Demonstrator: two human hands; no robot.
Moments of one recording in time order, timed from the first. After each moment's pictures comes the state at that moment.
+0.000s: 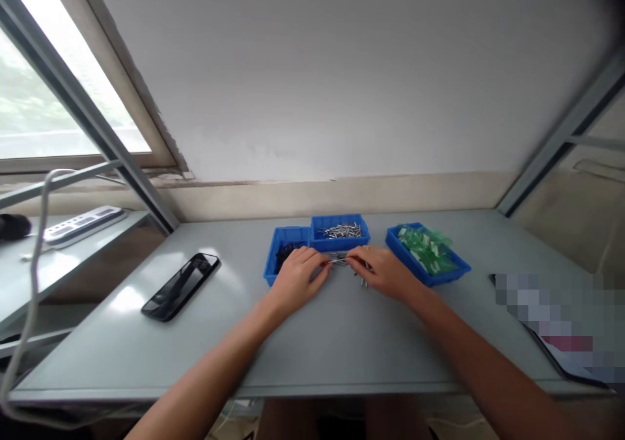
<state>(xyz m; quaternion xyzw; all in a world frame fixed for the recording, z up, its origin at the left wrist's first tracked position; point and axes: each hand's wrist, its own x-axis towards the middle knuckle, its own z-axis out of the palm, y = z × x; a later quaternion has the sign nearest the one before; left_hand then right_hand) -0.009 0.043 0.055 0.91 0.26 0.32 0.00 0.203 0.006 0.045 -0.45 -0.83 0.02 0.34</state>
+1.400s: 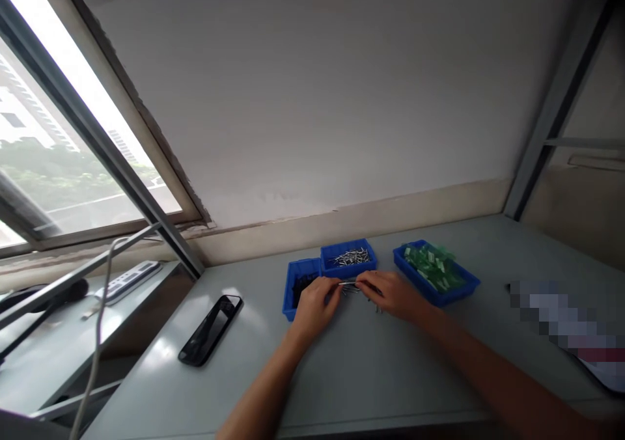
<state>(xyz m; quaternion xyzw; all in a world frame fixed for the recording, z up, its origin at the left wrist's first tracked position) -0.005 0.046 0.055 0.88 0.31 0.35 0.08 0.199 0.007 0.042 -0.44 -0.81 0.02 0.39</state>
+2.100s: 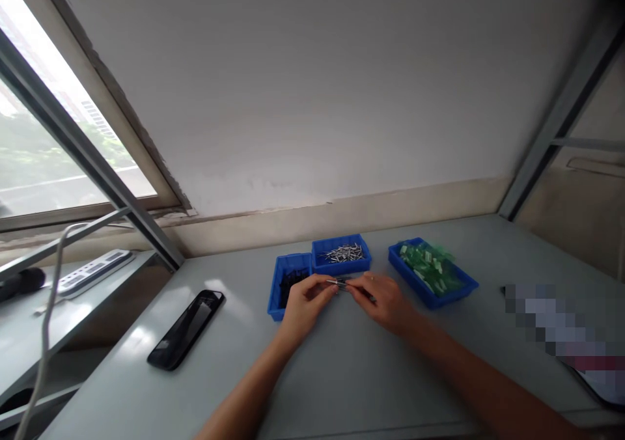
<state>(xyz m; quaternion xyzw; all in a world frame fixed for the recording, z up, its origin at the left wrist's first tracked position) 0.003 0.046 0.057 0.72 0.35 0.43 0.43 0.183 0.005 0.035 -0.43 -0.77 -0.06 0.47</state>
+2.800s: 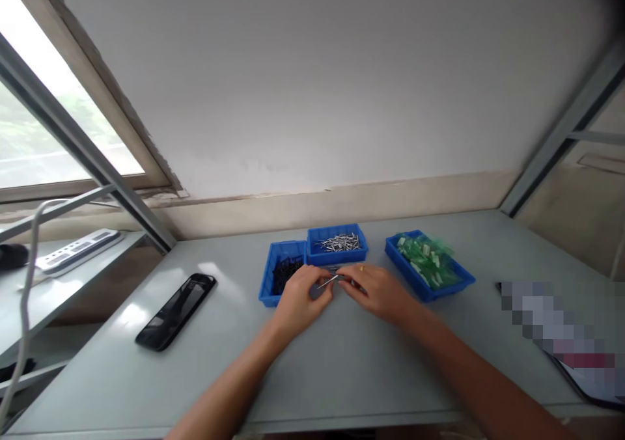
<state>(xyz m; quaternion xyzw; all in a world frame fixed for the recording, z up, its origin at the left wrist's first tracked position) 0.004 0.040 0.057 0.85 0.34 0.36 0.18 0.196 0.007 0.043 -0.43 -0.82 0.02 0.37</state>
